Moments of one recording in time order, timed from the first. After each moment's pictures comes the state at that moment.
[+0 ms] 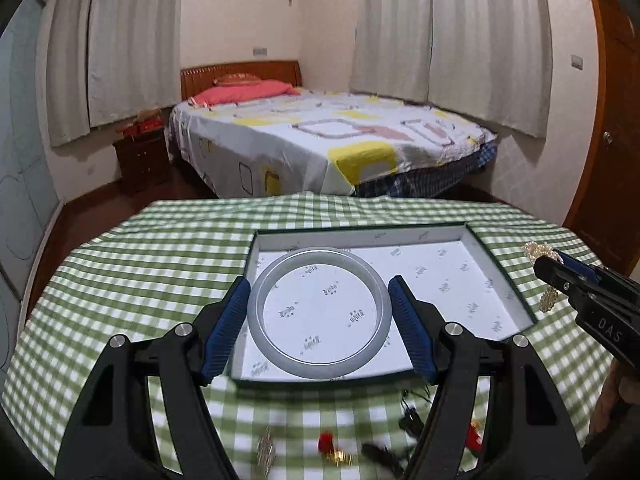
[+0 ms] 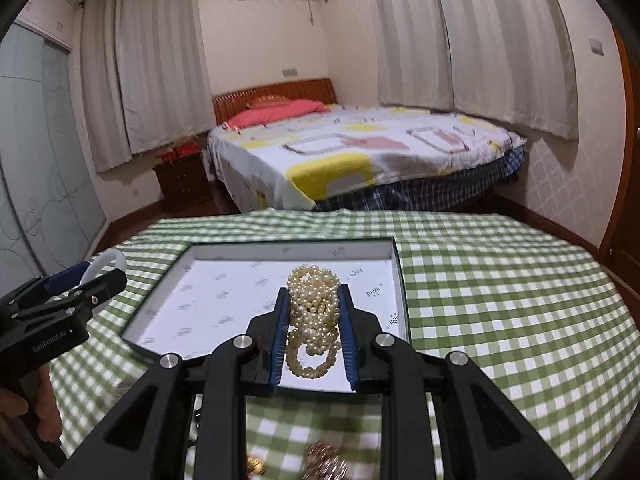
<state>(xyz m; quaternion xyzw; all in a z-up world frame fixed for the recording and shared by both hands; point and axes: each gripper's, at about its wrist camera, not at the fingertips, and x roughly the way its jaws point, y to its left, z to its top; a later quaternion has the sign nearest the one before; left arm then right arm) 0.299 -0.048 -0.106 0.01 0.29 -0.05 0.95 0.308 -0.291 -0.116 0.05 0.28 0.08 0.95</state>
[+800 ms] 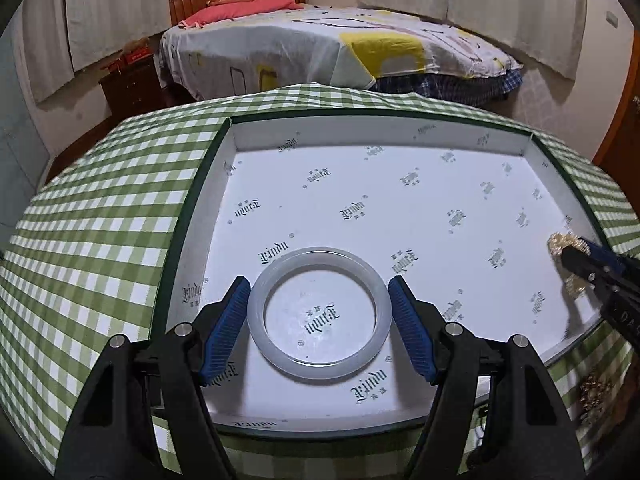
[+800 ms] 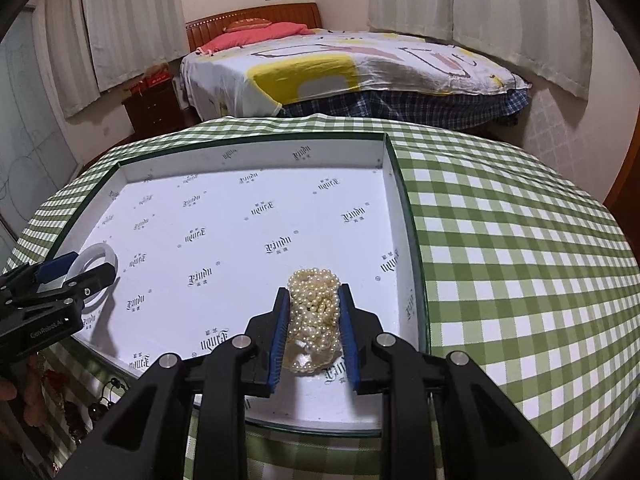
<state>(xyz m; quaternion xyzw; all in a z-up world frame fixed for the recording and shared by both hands) 0.375 -0.049 -0.205 0.02 0.43 -0.04 0.90 0.375 -0.292 -0.195 0.02 0.41 0.06 0.91</state>
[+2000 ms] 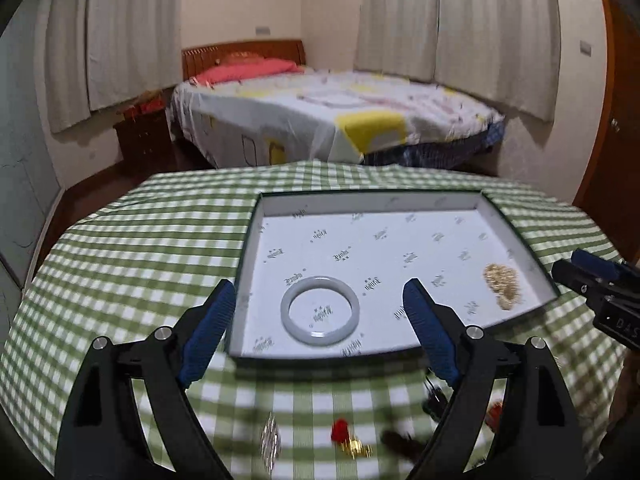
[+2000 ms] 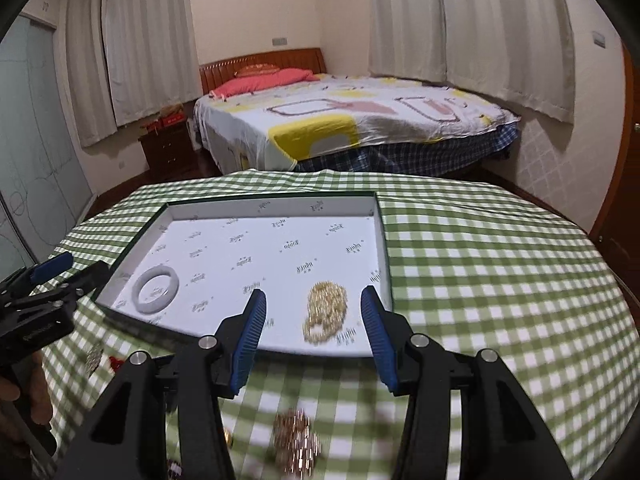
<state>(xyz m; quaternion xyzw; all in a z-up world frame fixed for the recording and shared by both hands) 0.287 -0.038 -0.132 0.01 0.31 -0.04 0.95 0.294 -0.294 -0.135 0.04 0.33 0.06 0.94</state>
